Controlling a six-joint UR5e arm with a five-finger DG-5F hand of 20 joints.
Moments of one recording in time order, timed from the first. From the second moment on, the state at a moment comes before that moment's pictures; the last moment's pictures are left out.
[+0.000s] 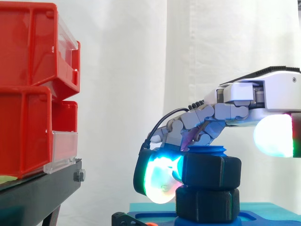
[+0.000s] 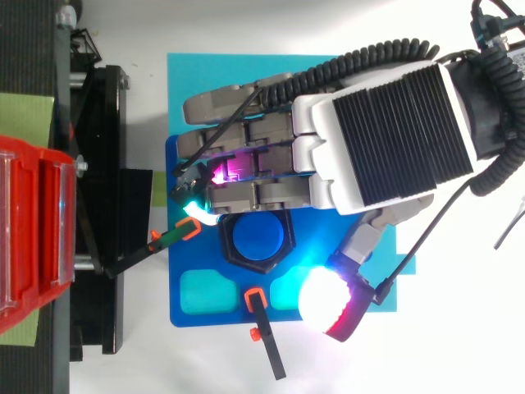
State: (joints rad) arm 0.01 -2.29 -1.12 -2.88 -2.00 -1.56
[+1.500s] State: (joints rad) arm -0.01 -2.29 -1.18 -2.70 -2.03 -1.48
